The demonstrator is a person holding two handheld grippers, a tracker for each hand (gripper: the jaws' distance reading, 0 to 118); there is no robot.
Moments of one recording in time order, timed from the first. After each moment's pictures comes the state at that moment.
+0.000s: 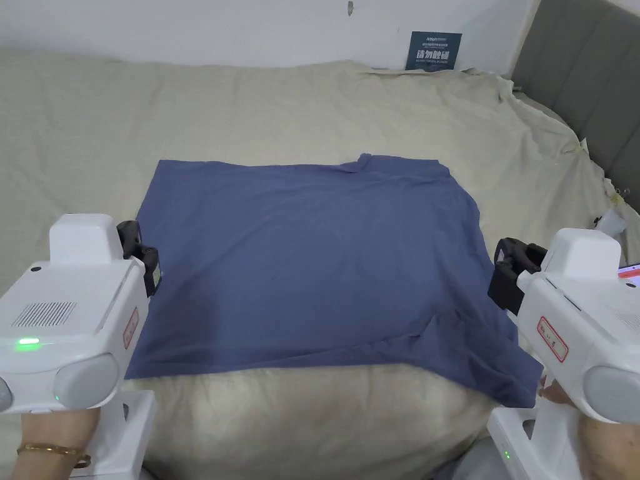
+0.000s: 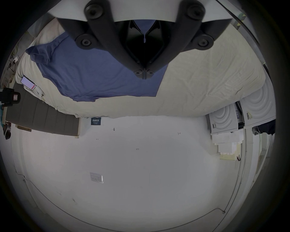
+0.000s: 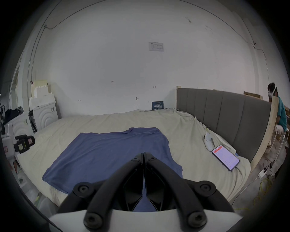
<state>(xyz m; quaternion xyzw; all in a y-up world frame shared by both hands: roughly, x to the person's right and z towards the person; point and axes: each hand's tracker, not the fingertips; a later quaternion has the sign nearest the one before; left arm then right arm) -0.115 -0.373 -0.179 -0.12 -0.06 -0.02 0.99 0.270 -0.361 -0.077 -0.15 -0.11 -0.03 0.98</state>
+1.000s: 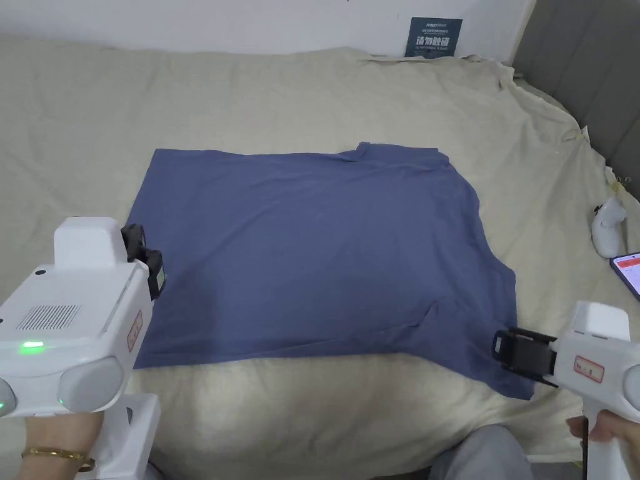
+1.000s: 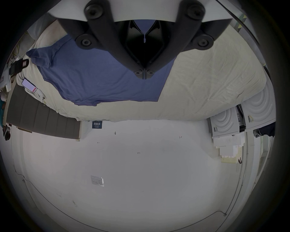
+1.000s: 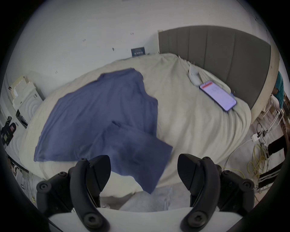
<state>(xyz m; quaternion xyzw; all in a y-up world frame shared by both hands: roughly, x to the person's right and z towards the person) -0.111 -0.384 -0.175 -0.14 -0.07 -0.02 0.99 0.348 -0.448 -0.065 -0.39 -0.15 -0.13 0.90</state>
